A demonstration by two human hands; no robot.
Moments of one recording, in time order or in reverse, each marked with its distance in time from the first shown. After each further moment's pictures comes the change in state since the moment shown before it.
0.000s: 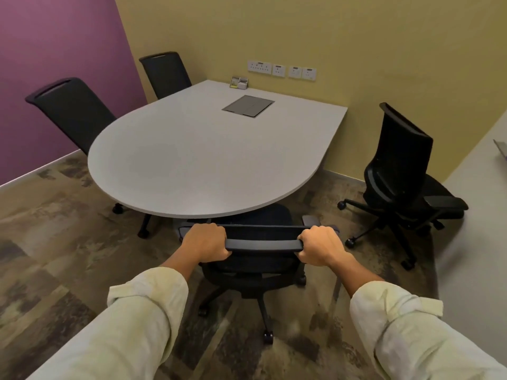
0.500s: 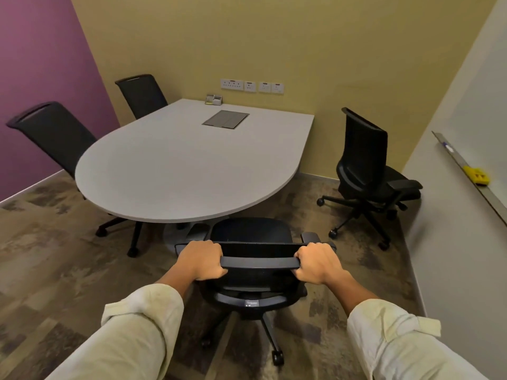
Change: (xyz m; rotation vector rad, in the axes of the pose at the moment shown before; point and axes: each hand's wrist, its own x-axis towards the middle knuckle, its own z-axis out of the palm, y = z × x) left_hand -0.114 -0.026 0.019 -0.005 -0.004 0.178; right_hand -0.123 -0.114 0.011 -0.024 0.107 0.095
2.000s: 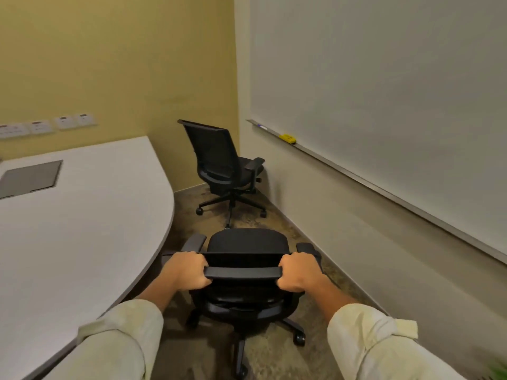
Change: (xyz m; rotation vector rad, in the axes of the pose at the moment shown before) left_hand 0.171 -0.010 -0.030 0.093 -0.015 0.799; right_hand -0.041 -0.083 -0.011 0.110 -0.139 0.904
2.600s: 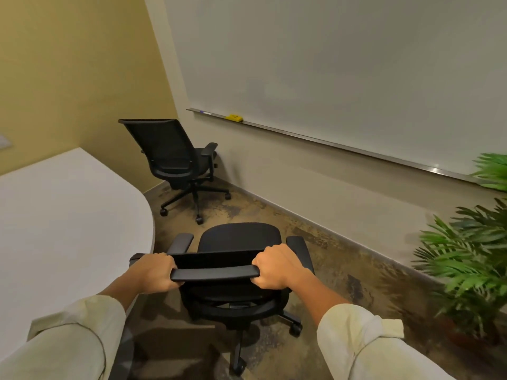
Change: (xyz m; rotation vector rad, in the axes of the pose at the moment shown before) left_hand -0.116 -0.111 0.002 0.118 -0.158 0.275; right_hand -0.114 -0.194 0.029 -0.016 0.200 0.000
